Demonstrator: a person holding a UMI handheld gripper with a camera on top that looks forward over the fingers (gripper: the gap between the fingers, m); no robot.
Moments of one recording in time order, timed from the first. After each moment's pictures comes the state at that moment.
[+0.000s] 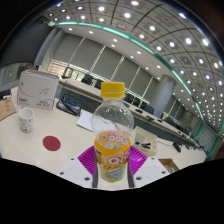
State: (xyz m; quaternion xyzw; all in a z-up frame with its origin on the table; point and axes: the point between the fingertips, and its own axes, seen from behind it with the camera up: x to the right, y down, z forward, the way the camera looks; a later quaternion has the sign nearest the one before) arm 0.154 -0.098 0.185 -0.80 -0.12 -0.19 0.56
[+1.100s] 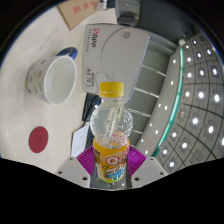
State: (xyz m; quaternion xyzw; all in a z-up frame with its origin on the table) arm -0.100 0.034 0.205 -0.48 -0.55 -0.58 0.37
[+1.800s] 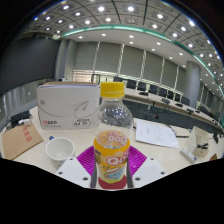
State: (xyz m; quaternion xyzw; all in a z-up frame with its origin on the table) arm -0.092 0.019 0.112 -0.82 -0.16 0.02 0.55
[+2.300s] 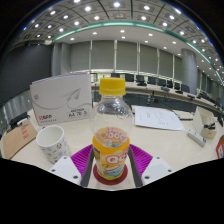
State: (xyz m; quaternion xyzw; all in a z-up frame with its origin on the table) arm -0.066 0.021 0.049 -0.84 -0.11 0.06 0.53
